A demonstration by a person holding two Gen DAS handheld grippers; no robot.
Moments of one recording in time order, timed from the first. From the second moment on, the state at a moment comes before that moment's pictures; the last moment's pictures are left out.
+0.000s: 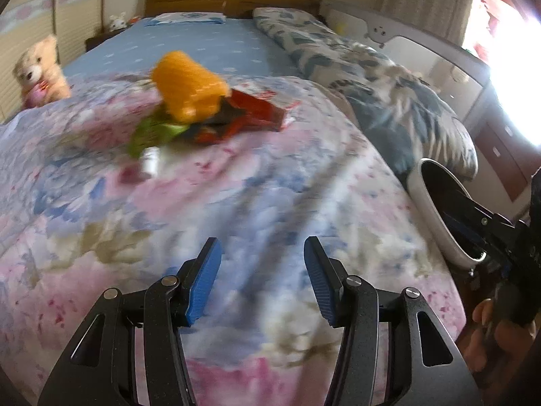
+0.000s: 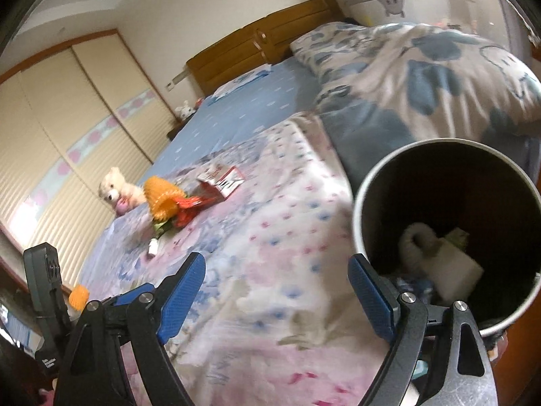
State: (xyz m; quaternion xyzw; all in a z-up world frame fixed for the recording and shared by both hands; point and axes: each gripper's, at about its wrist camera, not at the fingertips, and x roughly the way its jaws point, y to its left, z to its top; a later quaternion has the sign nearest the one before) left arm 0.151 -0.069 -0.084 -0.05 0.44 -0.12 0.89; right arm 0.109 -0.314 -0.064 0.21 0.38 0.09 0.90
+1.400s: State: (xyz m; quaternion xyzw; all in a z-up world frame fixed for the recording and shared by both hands) left arm 0.262 0.001 -0.100 -0.06 0.45 -0.04 0.89; right arm 0.262 -0.223 -0.098 0.13 0.42 0.17 0.88
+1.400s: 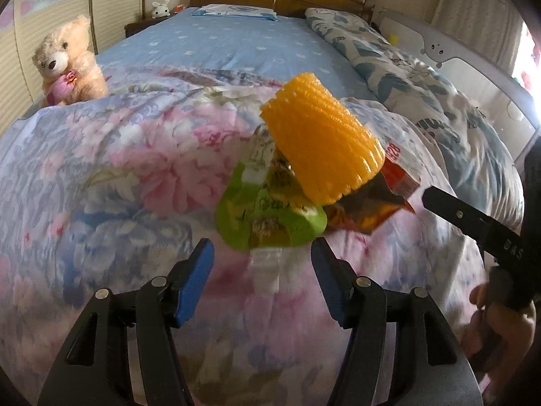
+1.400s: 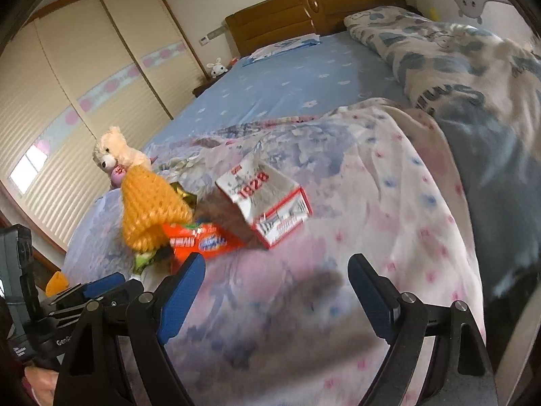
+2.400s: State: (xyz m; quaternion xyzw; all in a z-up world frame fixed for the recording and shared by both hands) left arm 0.206 -0.014 -0.094 -0.07 0.44 -0.10 0.89; right arm 0.221 -0.233 -0.092 0.13 0.42 0.17 0.88
